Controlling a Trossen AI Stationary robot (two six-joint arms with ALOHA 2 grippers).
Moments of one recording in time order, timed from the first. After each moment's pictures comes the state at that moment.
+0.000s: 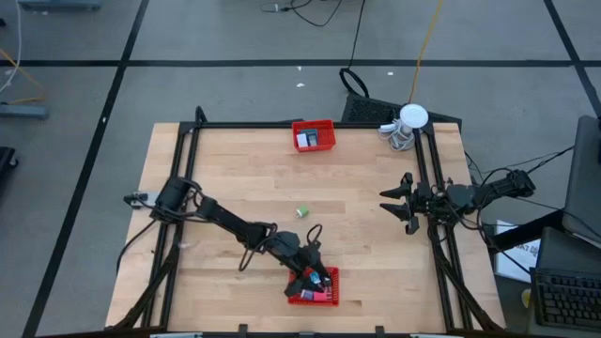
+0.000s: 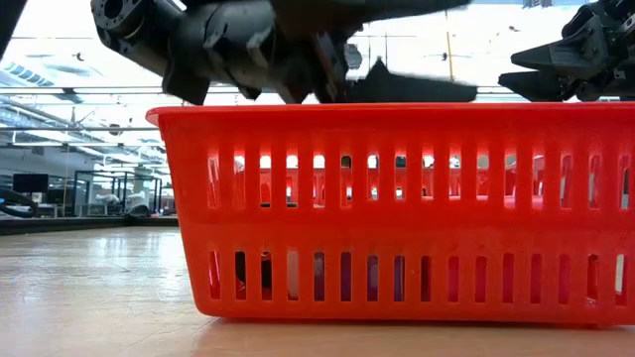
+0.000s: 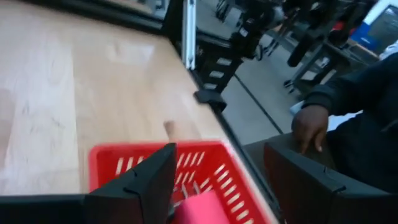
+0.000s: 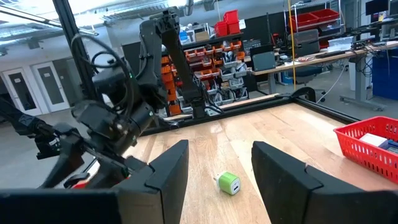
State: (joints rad) left arm -0.32 2.06 1.09 0.71 0.32 -0.37; right arm 0.33 0.01 0.02 0.10 0.39 0.19
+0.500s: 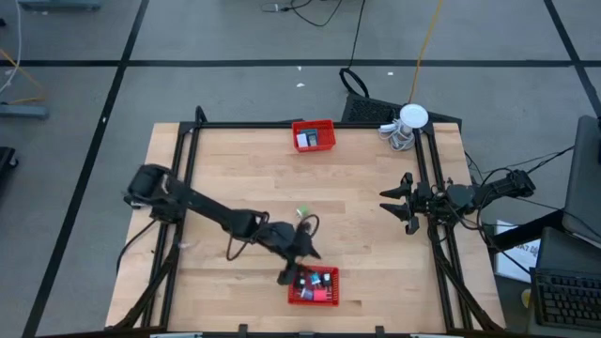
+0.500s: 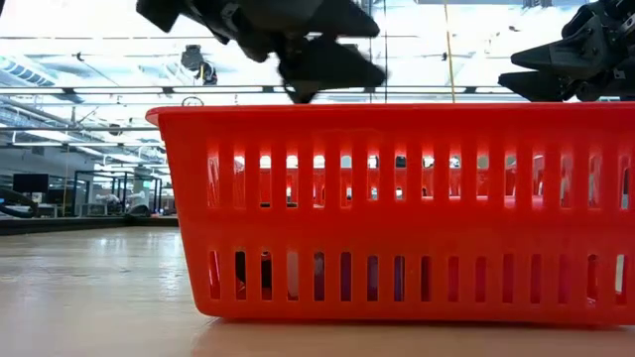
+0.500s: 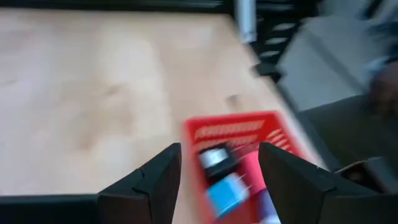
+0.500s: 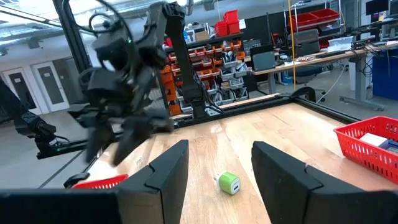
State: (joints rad) left arm -0.30 1.80 1.09 0.22 0.13 -0.15; right arm 0.33 0.01 0.02 0.10 0.39 0.19
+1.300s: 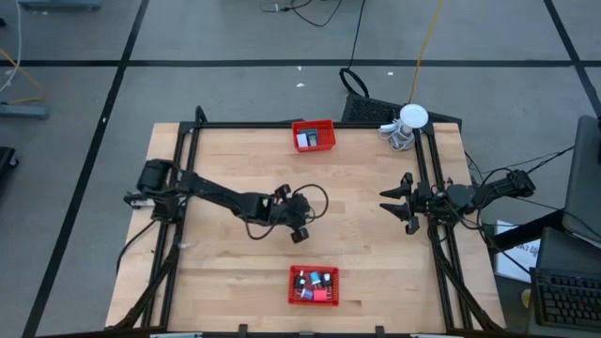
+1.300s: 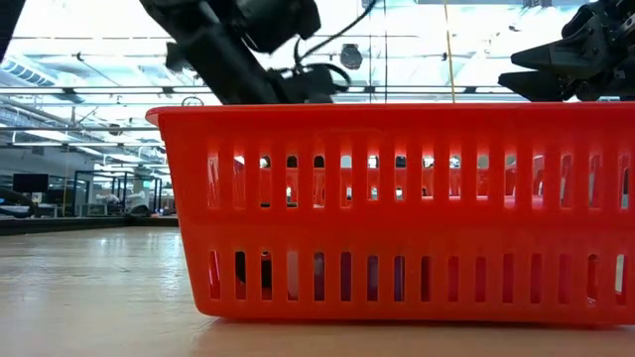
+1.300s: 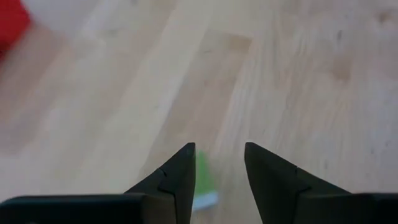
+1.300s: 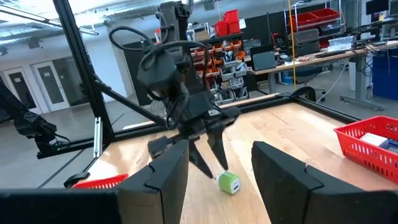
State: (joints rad) left arm -0.13 1.86 1.09 -0.07 -0.35 -0.33; right arm 0.33 0.01 0.02 0.10 0.39 0.19
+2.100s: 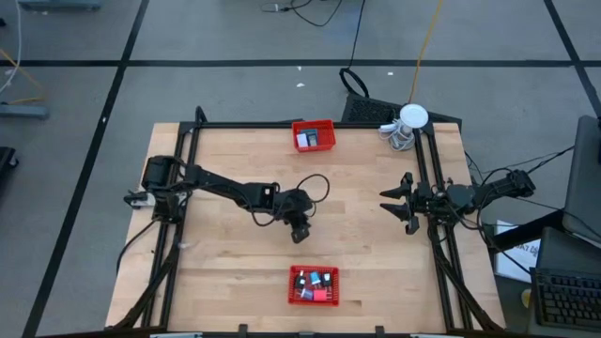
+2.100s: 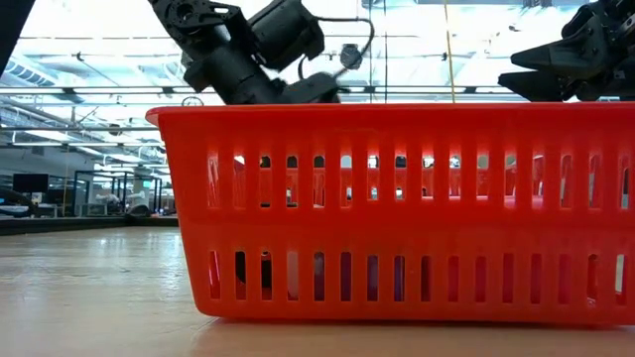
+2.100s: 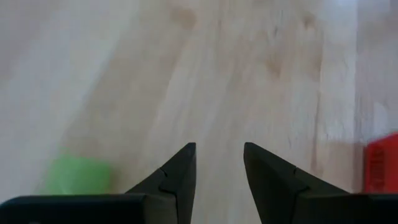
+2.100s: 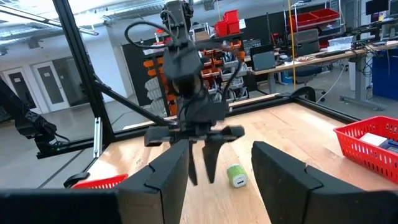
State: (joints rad) left arm -0.04 1.87 1.09 -0.05 0.07 -0.45; right arm 0.33 0.01 0.02 0.10 0.39 0.19
